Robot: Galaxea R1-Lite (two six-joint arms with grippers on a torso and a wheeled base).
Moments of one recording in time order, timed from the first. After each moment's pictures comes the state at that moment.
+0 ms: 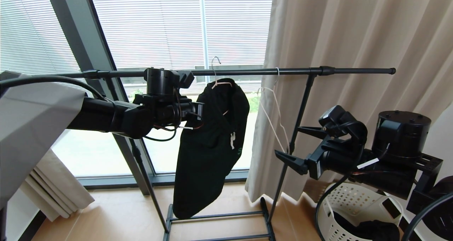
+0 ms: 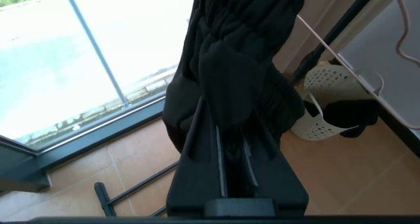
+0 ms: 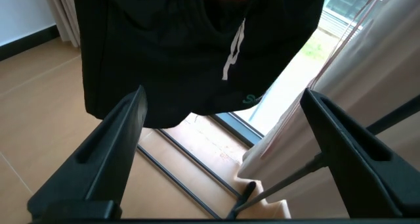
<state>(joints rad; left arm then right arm) -0.37 2.13 -1.48 -0.30 -0.13 -0.03 0.43 1.71 -0.57 -0.88 0.24 -0.20</state>
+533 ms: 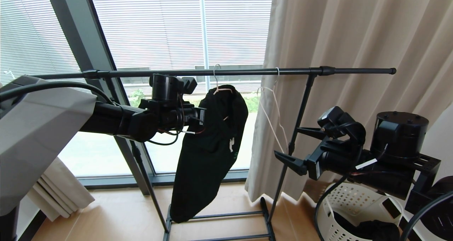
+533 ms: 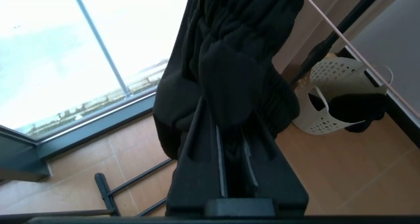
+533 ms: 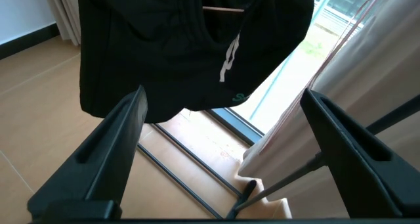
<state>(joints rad) -0.38 2.16 -1.47 -0.30 -0.12 -0.03 0.43 1.71 -0.57 -0.88 0.24 -0.20</state>
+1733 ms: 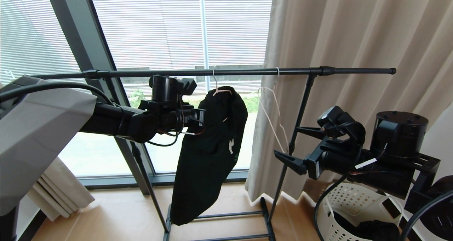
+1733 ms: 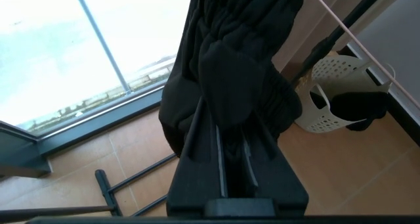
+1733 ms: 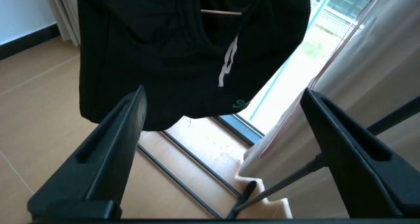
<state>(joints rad) -0.38 2.16 -1.46 -0.30 -0.12 -0.03 0.43 1.72 -0.58 -0.88 0.24 -0.20</state>
